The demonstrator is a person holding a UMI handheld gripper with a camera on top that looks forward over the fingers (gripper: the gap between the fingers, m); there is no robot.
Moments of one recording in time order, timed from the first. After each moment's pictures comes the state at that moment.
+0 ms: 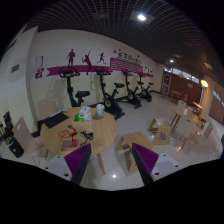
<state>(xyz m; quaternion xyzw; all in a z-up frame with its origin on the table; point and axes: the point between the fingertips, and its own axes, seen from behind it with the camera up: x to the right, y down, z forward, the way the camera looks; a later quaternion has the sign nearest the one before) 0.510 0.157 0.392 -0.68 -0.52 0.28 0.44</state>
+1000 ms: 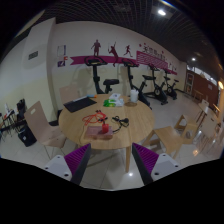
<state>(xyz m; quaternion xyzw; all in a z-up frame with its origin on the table) 0.415 0.010 0.206 -0.63 -0.60 0.34 0.37</state>
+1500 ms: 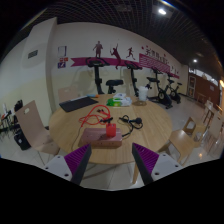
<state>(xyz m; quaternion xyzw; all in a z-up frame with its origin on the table) 0.273 -0.014 0.088 -0.61 -0.58 0.37 0.39</state>
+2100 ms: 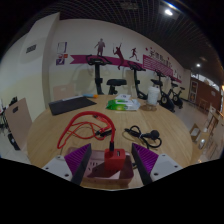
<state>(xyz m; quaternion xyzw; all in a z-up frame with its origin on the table) 0.095 -0.012 0.031 -0.59 -0.59 0.37 0.41</state>
